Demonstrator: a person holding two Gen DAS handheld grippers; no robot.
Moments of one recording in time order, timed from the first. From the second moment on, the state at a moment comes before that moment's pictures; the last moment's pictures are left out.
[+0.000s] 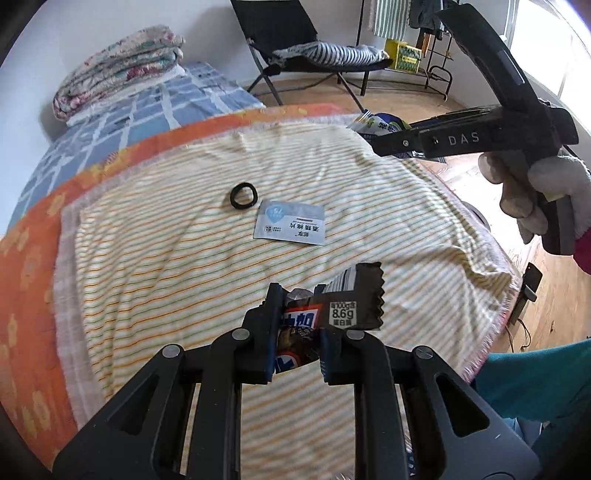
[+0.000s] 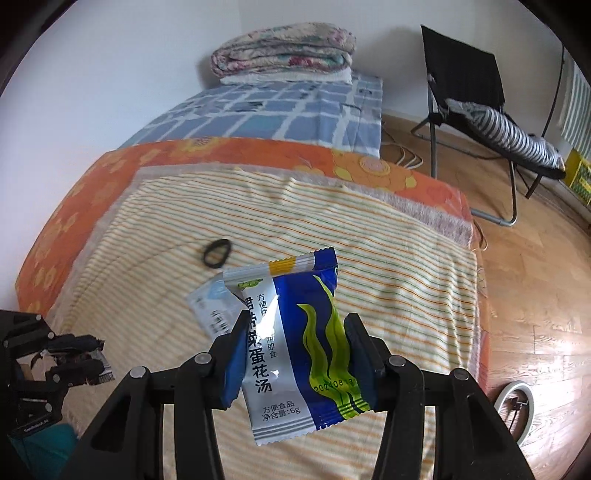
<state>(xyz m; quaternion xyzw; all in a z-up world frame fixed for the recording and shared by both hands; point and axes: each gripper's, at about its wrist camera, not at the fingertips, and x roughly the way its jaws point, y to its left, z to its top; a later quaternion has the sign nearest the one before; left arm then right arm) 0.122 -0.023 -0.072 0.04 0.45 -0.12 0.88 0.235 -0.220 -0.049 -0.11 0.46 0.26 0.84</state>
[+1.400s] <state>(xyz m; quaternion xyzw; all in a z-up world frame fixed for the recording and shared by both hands) -0.076 -0.049 -0.046 0.04 0.43 -0.13 0.89 -0.045 -0.226 0.011 -0.13 0.39 0.29 0.86</state>
